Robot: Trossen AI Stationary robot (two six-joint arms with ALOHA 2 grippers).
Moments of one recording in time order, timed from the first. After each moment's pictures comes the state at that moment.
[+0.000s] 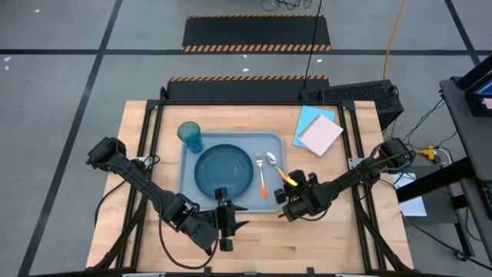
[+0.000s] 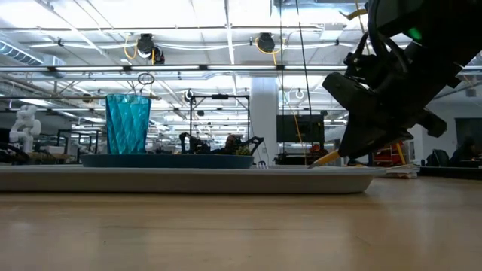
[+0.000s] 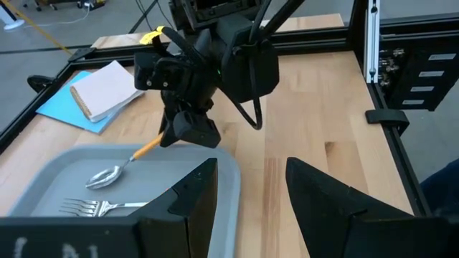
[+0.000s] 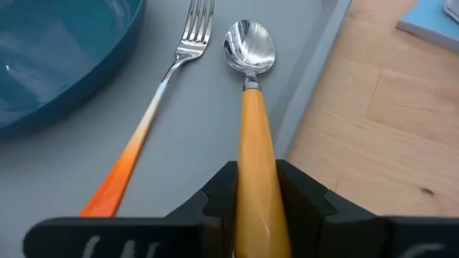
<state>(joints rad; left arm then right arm) -0.62 1.71 1.37 -0.28 -0.68 -0.29 0.46 1.69 0.84 -0.57 0.78 1.55</state>
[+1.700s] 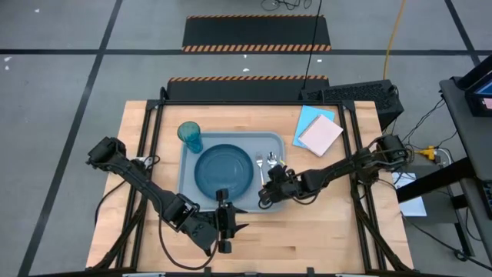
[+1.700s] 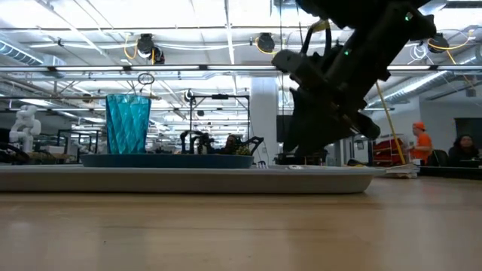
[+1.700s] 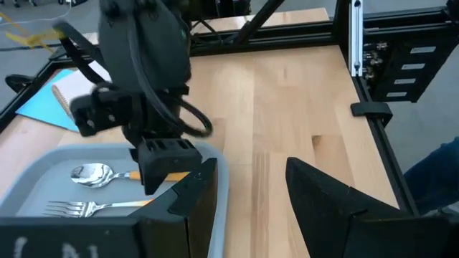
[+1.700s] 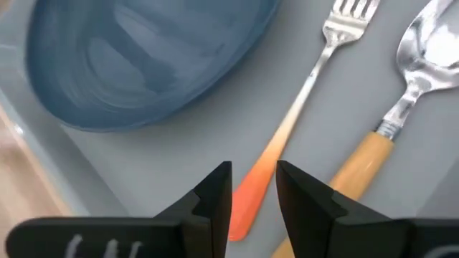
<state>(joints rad) -0.62 1.71 1.37 -0.28 -0.63 -0.28 0.28 1.71 0.90 -0.19 0.40 1.17</state>
